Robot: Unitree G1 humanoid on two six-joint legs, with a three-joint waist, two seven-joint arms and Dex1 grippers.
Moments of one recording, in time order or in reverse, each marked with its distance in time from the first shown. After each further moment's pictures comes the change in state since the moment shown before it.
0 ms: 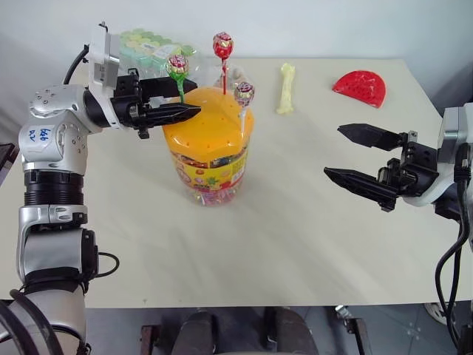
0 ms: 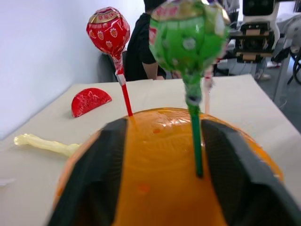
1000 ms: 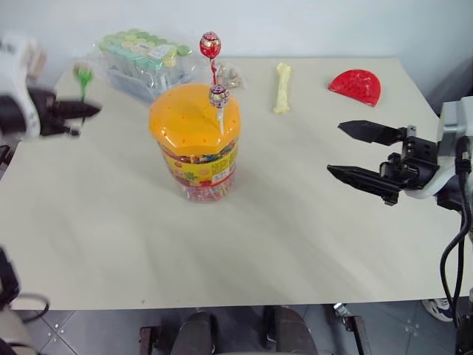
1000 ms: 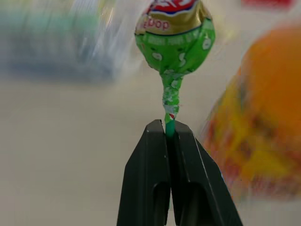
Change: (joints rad) left arm 0.237 0.492 0.064 -0.317 0.102 0.996 0.561; right arm -0.087 -0.018 0.055 0.133 -0.072 -0.031 0.145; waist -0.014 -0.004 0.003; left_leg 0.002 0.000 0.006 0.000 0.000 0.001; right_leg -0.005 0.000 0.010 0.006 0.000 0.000
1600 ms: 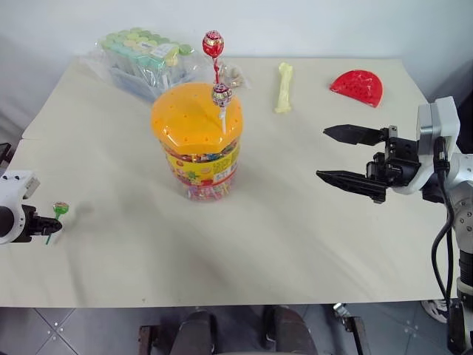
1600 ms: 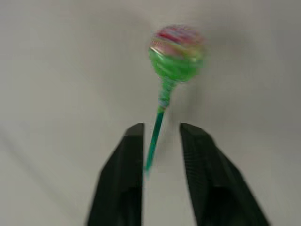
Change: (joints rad) left arm 0.402 0.067 0.006 0.007 0.060 0.193 0.154; right arm -0.085 0.030 0.077 0.084 -0.075 -0.048 0.081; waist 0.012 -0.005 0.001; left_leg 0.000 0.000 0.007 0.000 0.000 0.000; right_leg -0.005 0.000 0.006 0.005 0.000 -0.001
